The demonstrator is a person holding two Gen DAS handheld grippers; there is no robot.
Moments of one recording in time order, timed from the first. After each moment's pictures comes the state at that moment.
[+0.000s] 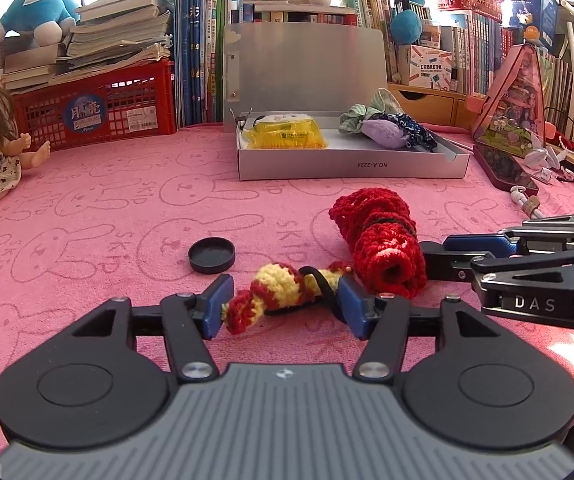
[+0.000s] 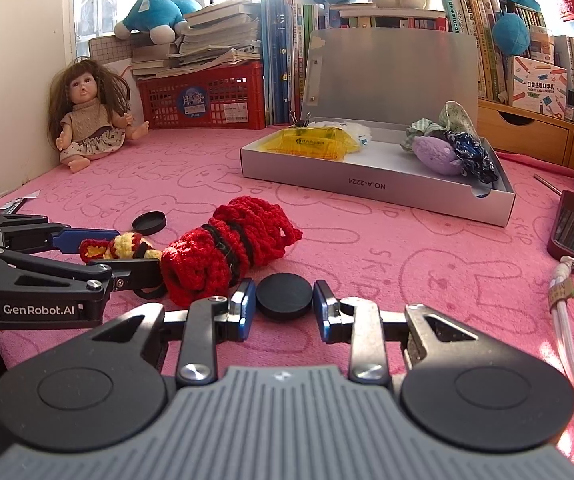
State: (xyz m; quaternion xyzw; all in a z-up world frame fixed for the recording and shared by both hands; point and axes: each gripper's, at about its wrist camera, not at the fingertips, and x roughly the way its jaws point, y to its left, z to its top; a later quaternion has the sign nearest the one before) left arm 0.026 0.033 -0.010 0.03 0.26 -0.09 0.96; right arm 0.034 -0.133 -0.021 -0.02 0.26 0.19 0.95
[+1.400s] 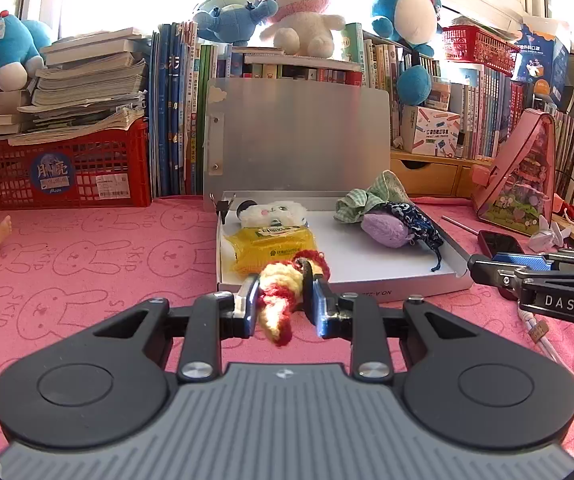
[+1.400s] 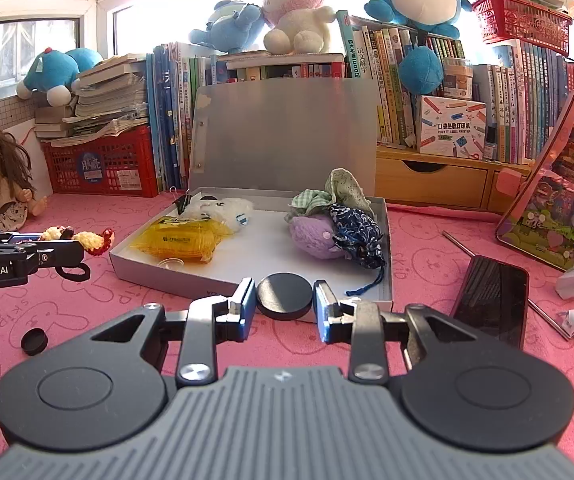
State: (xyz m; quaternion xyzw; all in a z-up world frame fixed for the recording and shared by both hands) left arm 0.135 0.019 0.065 -0.01 0.23 -0.11 0.97; right arm 0.112 -0.194 0.040 0.00 0.23 0.07 0.97
